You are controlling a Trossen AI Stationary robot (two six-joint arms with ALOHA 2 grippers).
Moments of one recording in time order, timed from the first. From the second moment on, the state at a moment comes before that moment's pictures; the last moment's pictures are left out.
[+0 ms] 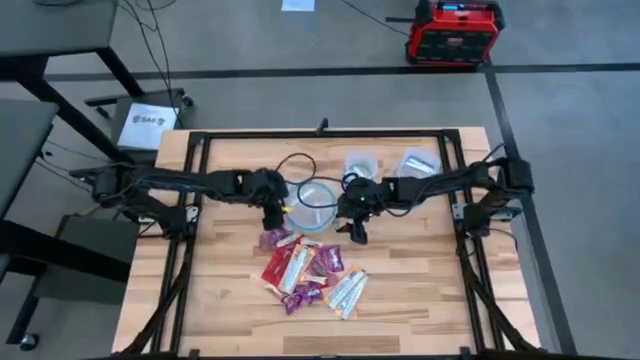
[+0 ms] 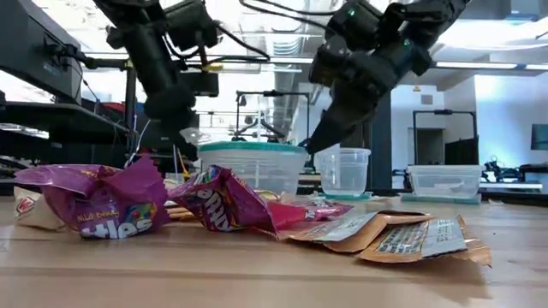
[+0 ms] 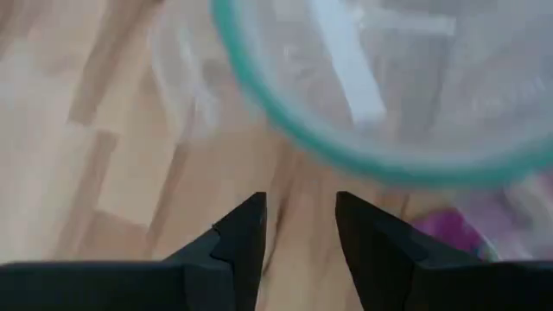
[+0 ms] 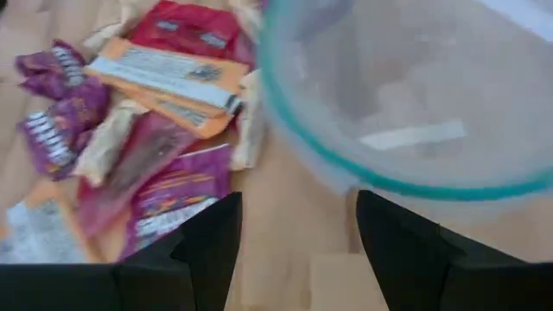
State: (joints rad) left arm 0.20 1.37 0.82 -0.42 -0.21 -0.01; right arm -0.10 1.59 0.90 -0.07 -0.22 0.04
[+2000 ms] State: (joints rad) left arm 0.21 1.73 1.00 -0.03 0.28 0.08; right arm 0.06 1.63 0.58 0.64 -0.18 -0.05
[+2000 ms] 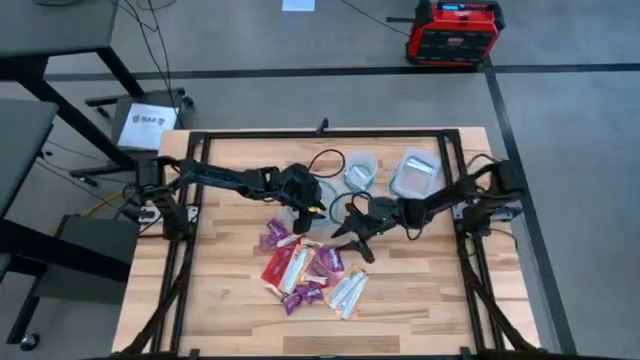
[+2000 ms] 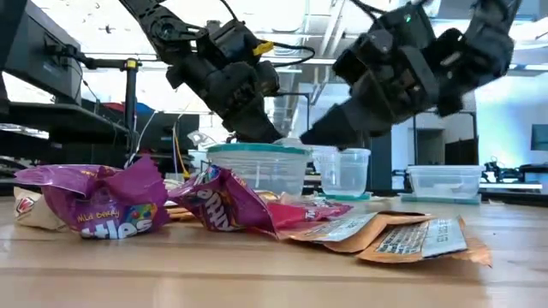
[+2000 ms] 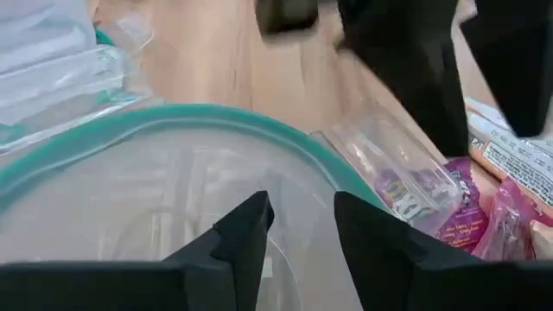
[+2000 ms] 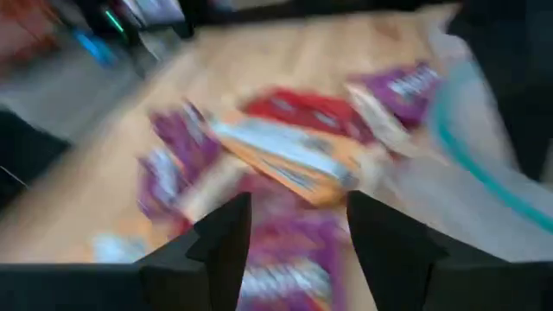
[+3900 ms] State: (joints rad) left arm 0.07 1.47 1.51 -0.86 -0.46 0.21; right arm -0.12 1.56 1.06 0.21 0.28 -0.44
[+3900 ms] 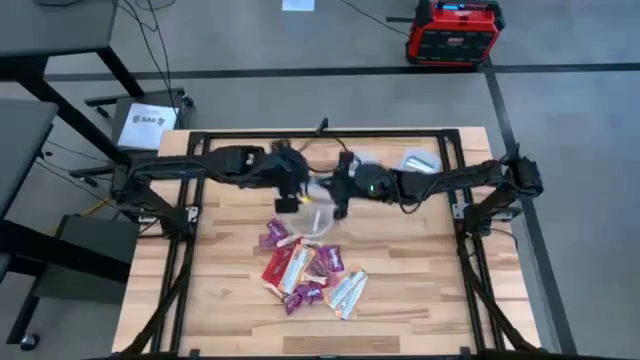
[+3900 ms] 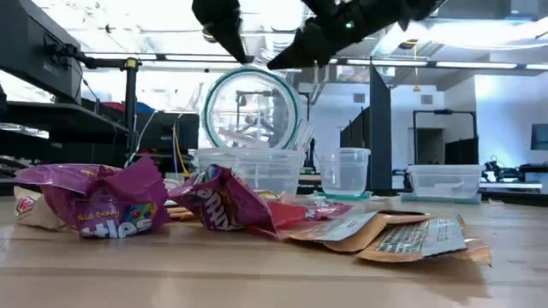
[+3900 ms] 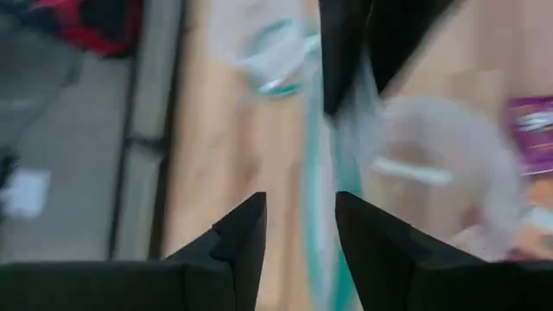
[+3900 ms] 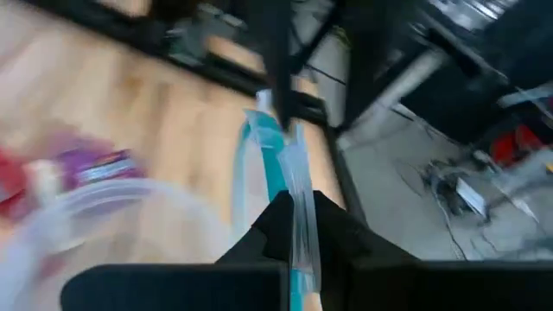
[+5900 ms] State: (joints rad) left arm 0.13 1.19 1.29 -0.86 -0.49 0.11; right arm -0.38 1.99 1.60 -0.01 -0.37 0.09
